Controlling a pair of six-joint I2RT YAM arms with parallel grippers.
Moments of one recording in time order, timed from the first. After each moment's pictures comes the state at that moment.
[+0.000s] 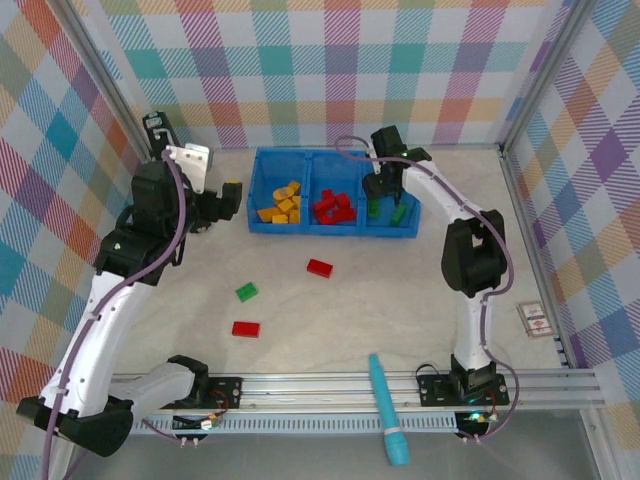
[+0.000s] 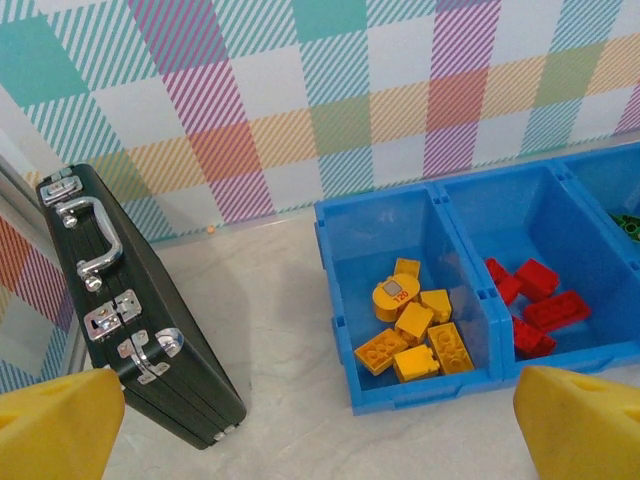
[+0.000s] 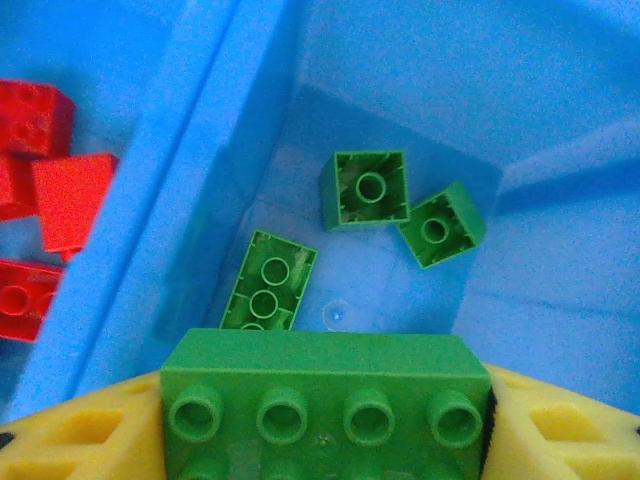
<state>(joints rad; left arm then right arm) -0.32 1.06 1.38 -0.71 -0.20 0.06 0.37 2.09 1.86 -0.82 0.15 -0.06</state>
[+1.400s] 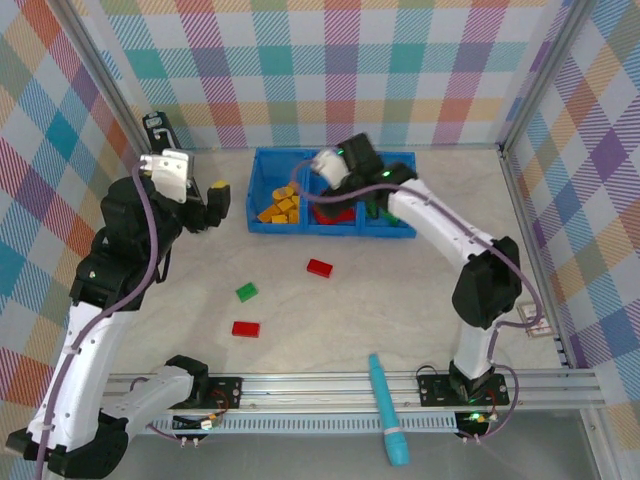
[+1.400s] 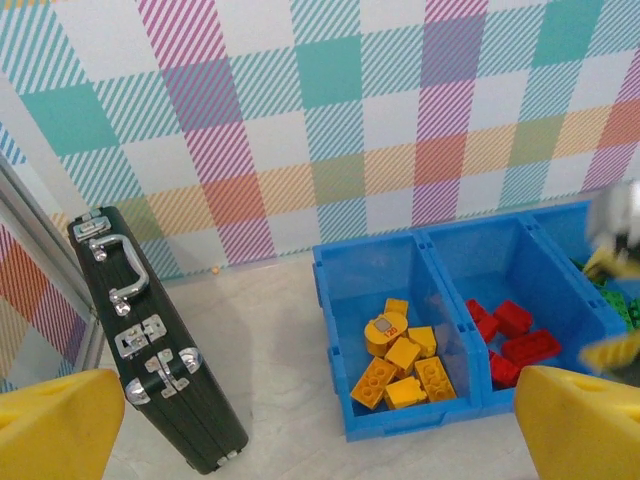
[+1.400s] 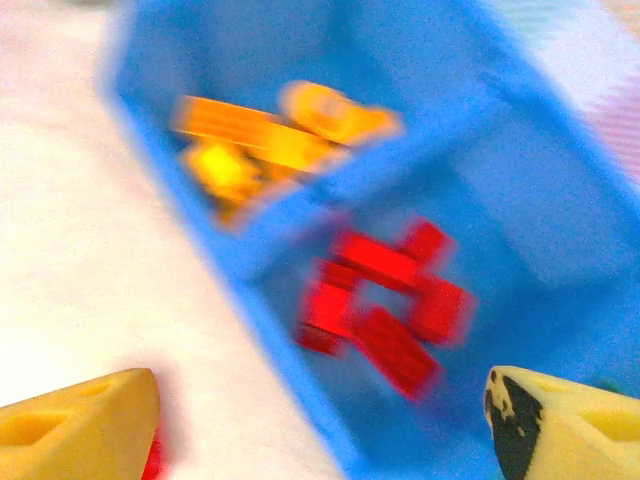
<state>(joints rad) -0.32 0.92 1.38 -0.71 -0.18 0.06 0.66 1.85 1.75 -0.72 -0.10 -0.38</state>
